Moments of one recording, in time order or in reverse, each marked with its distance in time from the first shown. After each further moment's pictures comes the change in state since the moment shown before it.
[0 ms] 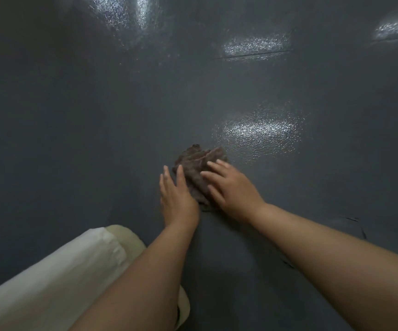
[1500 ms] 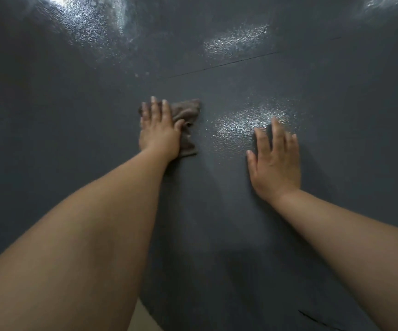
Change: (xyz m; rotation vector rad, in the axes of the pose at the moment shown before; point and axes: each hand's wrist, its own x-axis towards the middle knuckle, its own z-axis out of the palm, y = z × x) left_hand 0.212 0.081 -0.027 0.369 -0.002 0.281; right_hand 0.047 0.093 -0.042 -0.276 0.384 0.537
